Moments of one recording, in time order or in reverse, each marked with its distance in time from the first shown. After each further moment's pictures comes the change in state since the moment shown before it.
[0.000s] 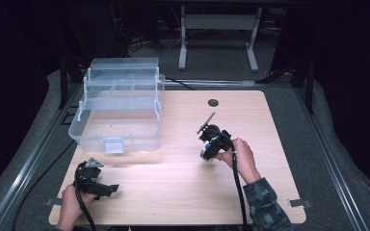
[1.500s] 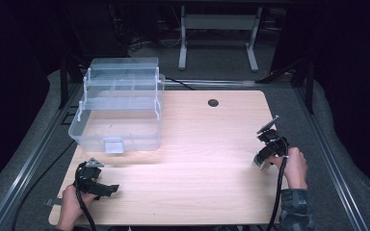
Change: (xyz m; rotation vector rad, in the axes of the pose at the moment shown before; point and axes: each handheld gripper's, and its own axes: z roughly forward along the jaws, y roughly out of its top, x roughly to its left) left arm 0.001 0.000 0.002 0.016 -0.007 -0.002; right arm -0.111 -0.138 0.045 0.003 0.045 0.469
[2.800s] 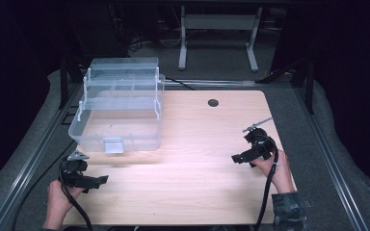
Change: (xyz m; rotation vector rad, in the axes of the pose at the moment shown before) left arm 0.022 0.010 -0.045 -0.105 0.034 -0.055; right arm 0.067 -0.001 -0.040 -0.308 0.175 -0.125
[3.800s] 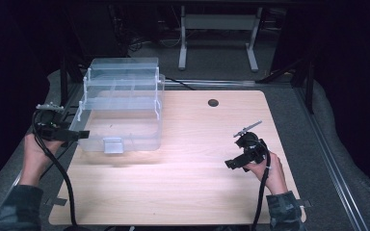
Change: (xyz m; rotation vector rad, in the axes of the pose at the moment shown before) left arm 0.077 0.115 -0.058 -0.087 0.003 -0.044; right arm 0.024 0.002 0.004 0.016 0.000 -0.071
